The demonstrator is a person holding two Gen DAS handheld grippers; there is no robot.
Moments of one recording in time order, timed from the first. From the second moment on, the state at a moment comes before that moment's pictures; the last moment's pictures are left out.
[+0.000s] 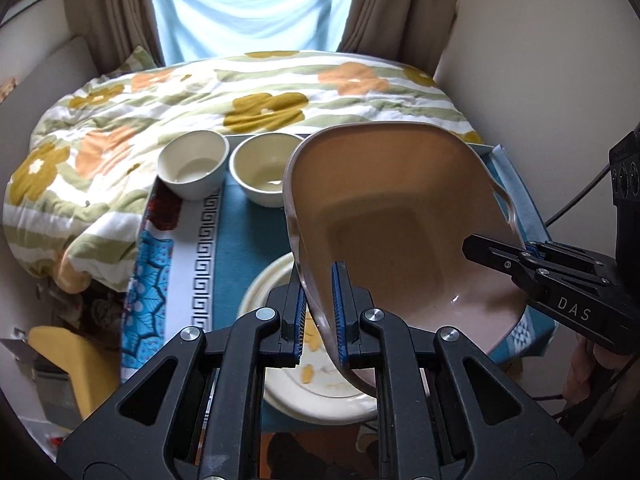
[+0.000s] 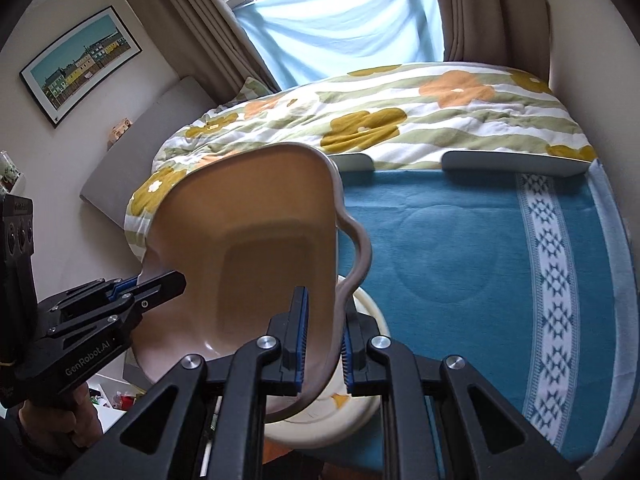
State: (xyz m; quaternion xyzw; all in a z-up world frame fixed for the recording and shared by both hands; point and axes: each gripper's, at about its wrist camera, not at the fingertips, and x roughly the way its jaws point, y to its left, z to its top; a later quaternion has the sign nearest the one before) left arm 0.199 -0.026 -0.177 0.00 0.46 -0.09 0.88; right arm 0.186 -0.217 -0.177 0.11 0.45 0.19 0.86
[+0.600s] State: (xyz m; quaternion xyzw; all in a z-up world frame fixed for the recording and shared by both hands) left arm 0.210 -0.230 -0.261 0.00 0.51 -0.18 0.84; right arm 0.155 -0.412 -0.242 0.14 0.48 0.09 0.86
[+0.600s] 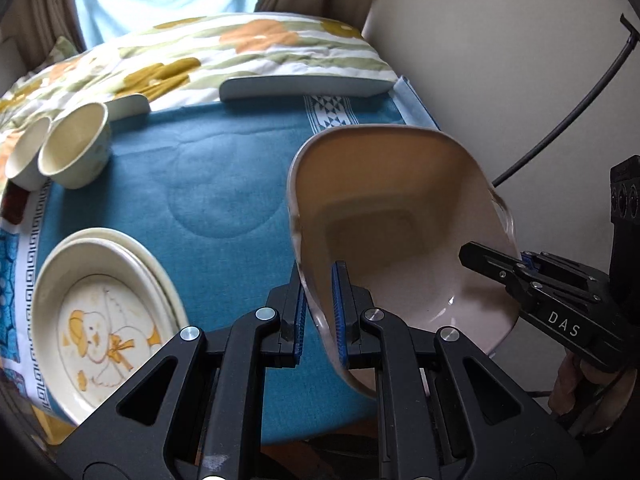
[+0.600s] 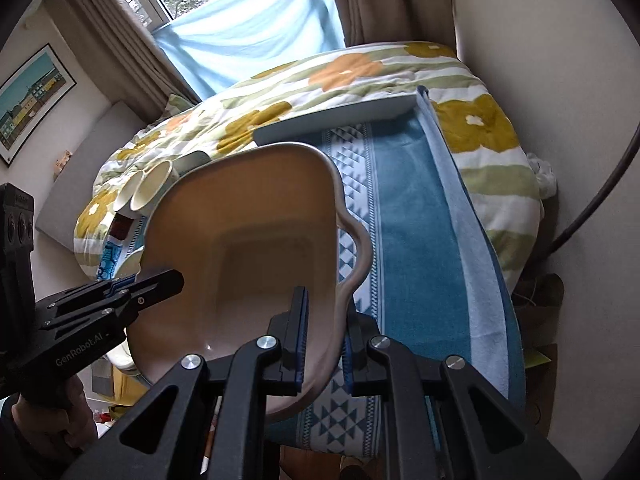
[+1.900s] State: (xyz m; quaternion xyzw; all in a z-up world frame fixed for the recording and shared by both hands) left arm 0.200 -0.241 -0.274 0.05 0.49 -0.15 0.86; right arm 0.150 -0.438 -0.260 0.19 0.46 0.08 0.86
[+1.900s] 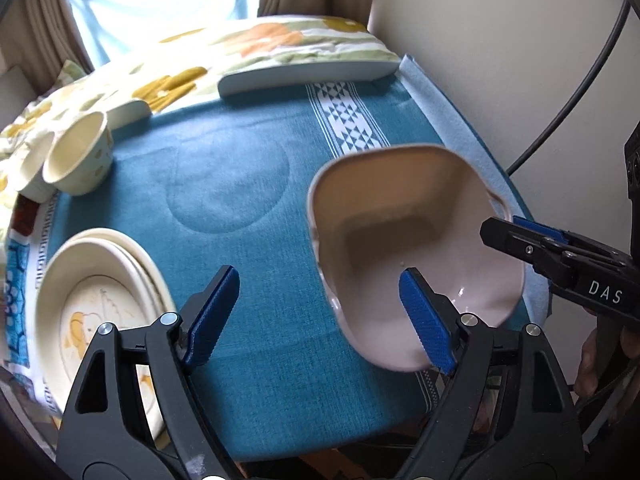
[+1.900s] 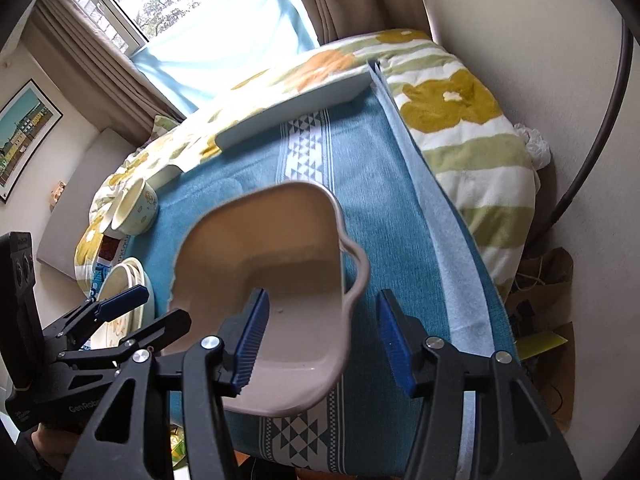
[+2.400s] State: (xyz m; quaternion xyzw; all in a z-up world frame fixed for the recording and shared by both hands) left arm 0.168 -0.157 -0.183 0.03 0.42 -0.09 0.90; right arm 0.153 -0.392 -0.170 0.16 0.40 0.12 0.90
